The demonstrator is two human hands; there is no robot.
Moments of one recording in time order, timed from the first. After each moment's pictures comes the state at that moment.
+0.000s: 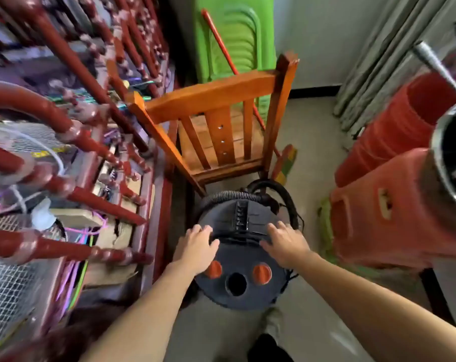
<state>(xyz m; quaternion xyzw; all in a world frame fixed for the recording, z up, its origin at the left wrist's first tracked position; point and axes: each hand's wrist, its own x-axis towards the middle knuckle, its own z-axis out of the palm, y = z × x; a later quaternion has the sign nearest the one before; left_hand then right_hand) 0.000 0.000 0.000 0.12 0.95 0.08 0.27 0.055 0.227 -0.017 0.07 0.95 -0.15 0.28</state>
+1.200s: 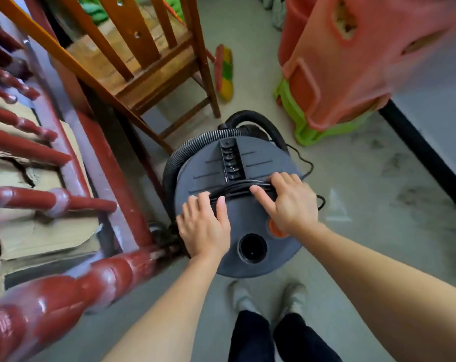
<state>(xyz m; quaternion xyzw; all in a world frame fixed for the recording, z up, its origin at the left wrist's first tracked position) 0.152 -0.062 -0.153 0.23 0.96 0.14 0.04 0.241 0.096 -0.159 0.34 0.93 -0.15 -0.03</state>
